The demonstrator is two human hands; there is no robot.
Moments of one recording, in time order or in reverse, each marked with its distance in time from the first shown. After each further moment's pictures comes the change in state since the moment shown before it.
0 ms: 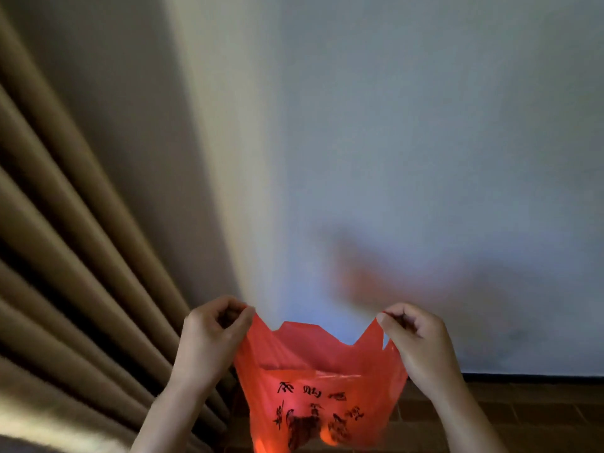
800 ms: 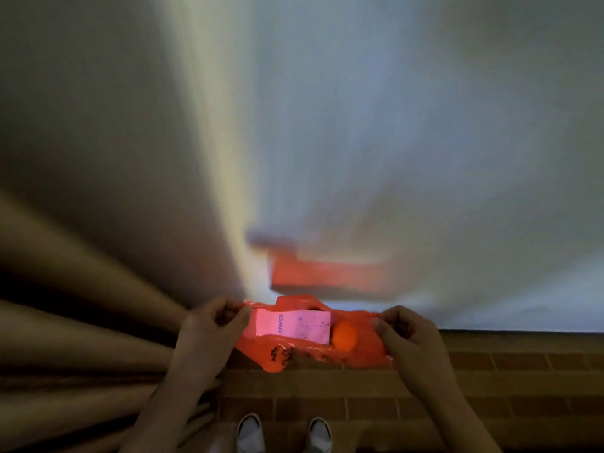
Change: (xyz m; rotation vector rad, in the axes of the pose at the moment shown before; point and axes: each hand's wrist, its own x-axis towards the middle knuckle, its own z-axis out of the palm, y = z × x) left_hand 0.167 -0.187 0.035 0.061 -0.190 -0.300; right_hand 0.122 0.082 0.147 -0.169 -0.078 0.310
